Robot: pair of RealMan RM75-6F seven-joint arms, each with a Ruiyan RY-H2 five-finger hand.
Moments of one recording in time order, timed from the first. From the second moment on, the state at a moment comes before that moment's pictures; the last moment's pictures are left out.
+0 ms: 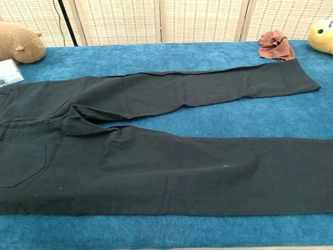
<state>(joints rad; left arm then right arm) -0.06 -1.04 0.01 -1.59 1.56 1.52 -0.25 0.09 -1.22 -0.13 -1.32 -1.78 1.46 -0.06</state>
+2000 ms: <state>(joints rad) -0.06 -1.03 0.01 -1.60 1.56 1.50 -0.26 0.13 -1.58 -0.17 -0.79 -1.88 1.58 -0.09</state>
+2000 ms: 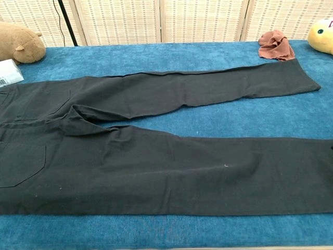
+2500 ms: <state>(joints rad) -0.06 -1.04 0.01 -1.60 1.56 1.50 -0.26 0.12 -1.63 -0.15 -0.73 -1.84 1.58 -0.07</state>
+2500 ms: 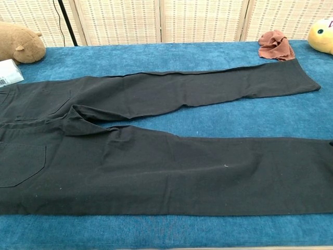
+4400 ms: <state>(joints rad) -0.07 -1.09 0.02 -1.50 1.65 1.53 -0.26 0.18 -1.72 -0.15 -0.63 -1.82 1.62 0.12</state>
